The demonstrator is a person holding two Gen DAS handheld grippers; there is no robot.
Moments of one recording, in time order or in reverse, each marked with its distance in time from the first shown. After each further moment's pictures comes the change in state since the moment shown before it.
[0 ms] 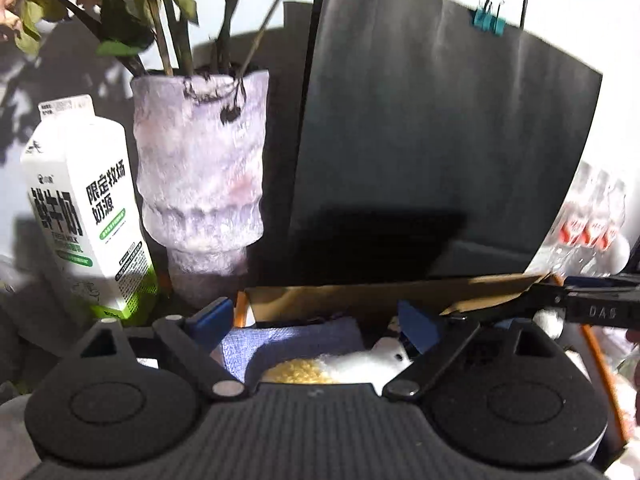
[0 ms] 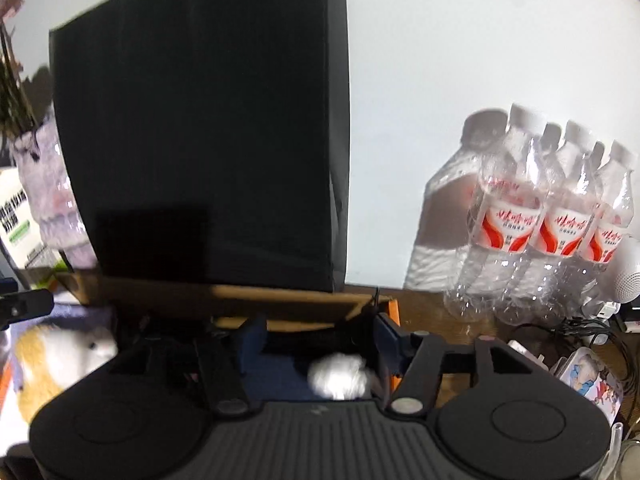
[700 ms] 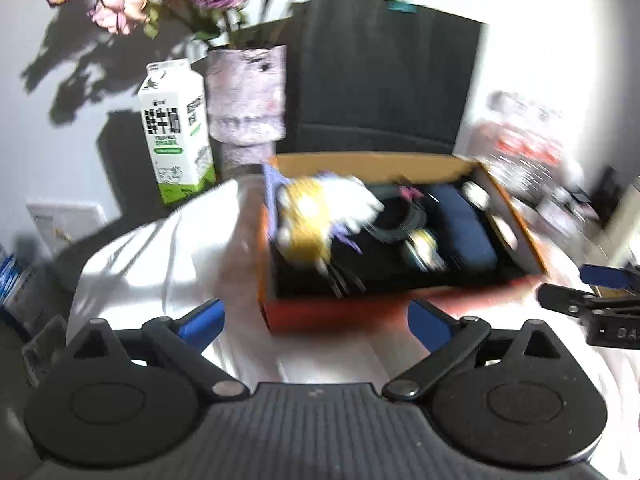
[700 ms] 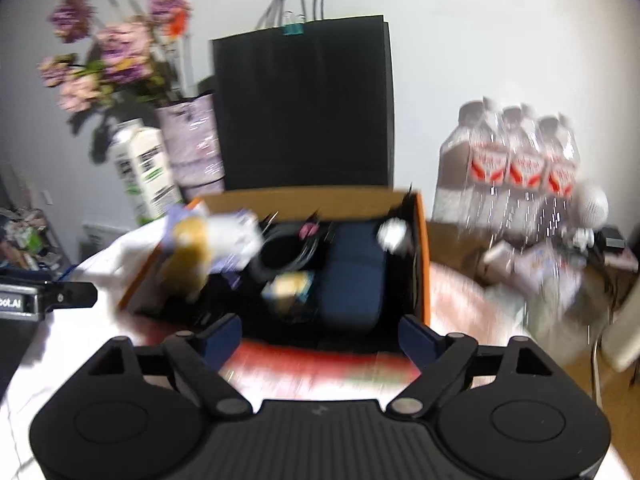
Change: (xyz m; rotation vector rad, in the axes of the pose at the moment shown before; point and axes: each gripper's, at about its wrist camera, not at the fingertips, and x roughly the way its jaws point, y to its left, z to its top) left arm -0.188 -0.027 -0.118 0.065 0.099 0.050; right arm -0.182 0.013 -0.121 -0.020 -0.006 0.158
